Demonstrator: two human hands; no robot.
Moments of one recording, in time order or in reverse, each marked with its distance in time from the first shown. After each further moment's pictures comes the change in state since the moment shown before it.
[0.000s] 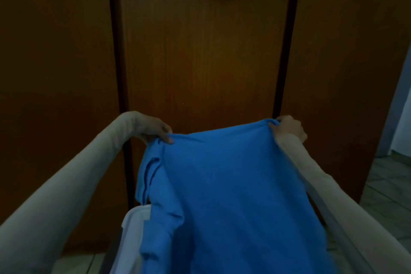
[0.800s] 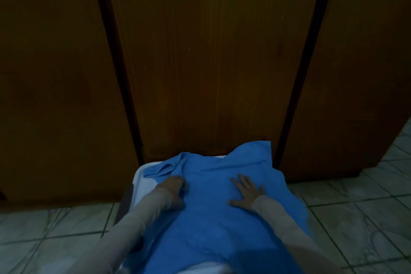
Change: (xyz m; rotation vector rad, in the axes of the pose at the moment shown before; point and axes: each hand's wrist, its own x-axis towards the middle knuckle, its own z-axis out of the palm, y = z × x) left_hand 0.097 -0.158 0.207 0.455 0.108 -0.127; right_hand -0.140 0.120 0.225 -0.473 -1.097 -0.441
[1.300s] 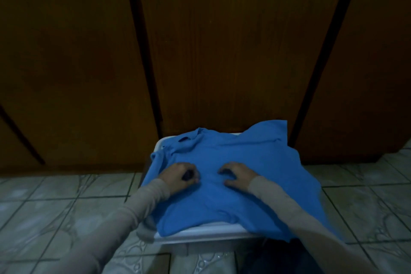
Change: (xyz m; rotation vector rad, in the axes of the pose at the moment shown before) left_hand -0.054 -0.033 0.026 -0.198 0.202 0.377; right_hand -0.024 -0.064 0.009 0.228 0.124 -0.366
